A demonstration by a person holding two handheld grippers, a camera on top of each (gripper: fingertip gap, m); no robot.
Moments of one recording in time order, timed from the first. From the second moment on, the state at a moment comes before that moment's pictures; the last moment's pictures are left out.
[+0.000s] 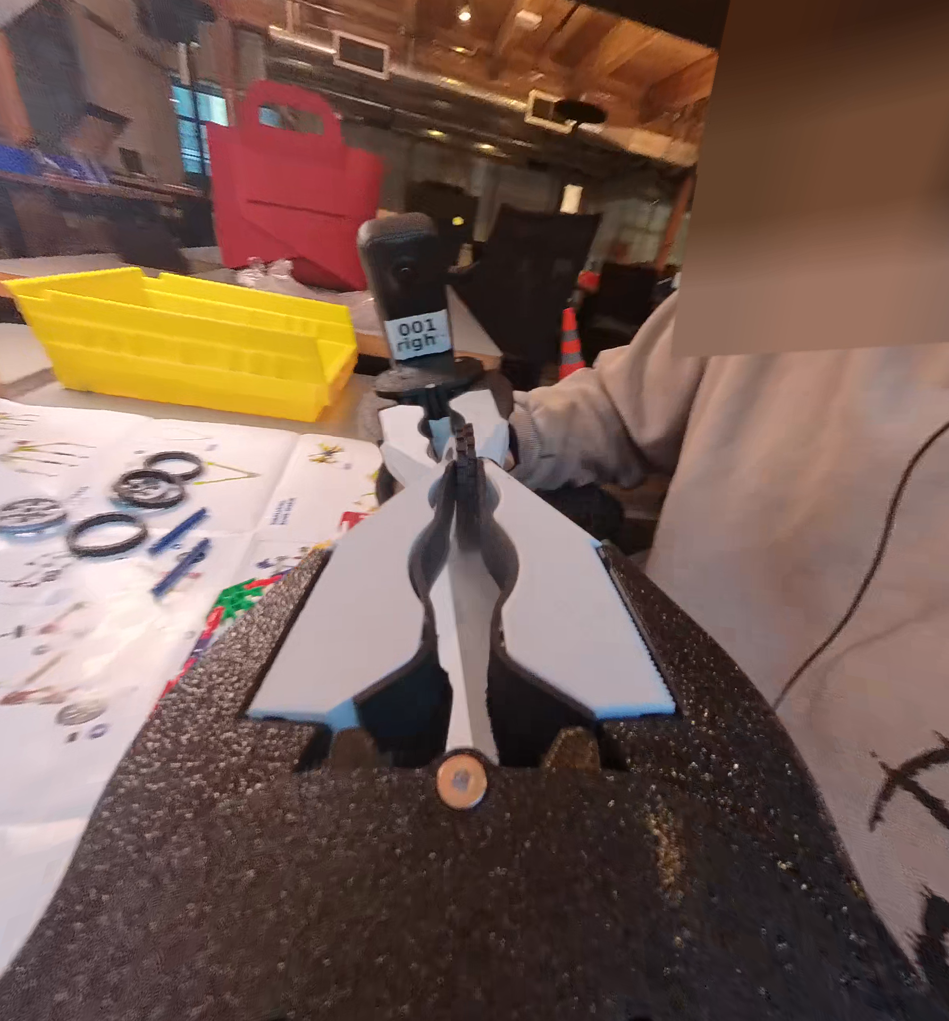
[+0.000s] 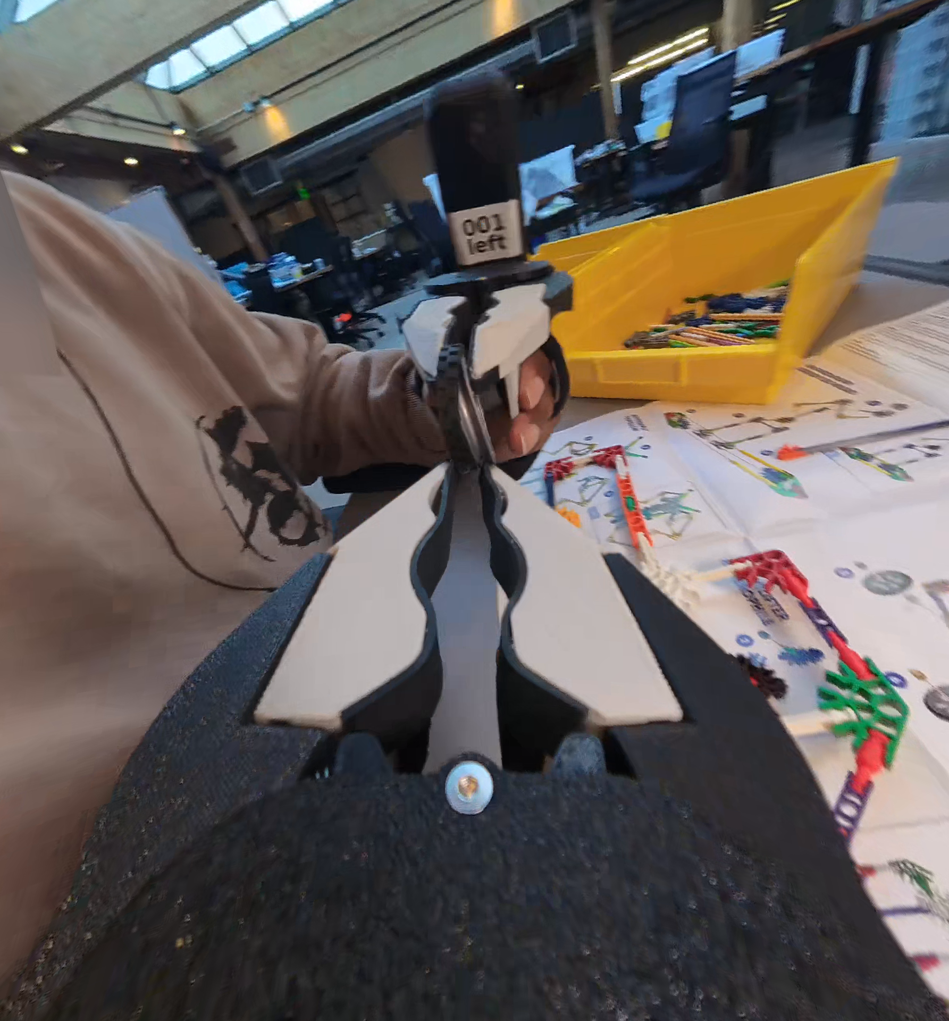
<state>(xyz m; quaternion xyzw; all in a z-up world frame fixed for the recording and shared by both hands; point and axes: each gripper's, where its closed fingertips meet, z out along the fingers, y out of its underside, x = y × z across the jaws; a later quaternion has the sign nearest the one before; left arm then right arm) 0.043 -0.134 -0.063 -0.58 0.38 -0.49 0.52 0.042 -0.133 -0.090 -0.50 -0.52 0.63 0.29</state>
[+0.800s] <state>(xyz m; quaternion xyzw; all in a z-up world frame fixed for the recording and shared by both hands) 0.026 -0.100 -0.096 -0.64 0.45 -0.10 0.62 0.023 -0.094 -0.096 -0.52 -0.57 0.21 0.60</state>
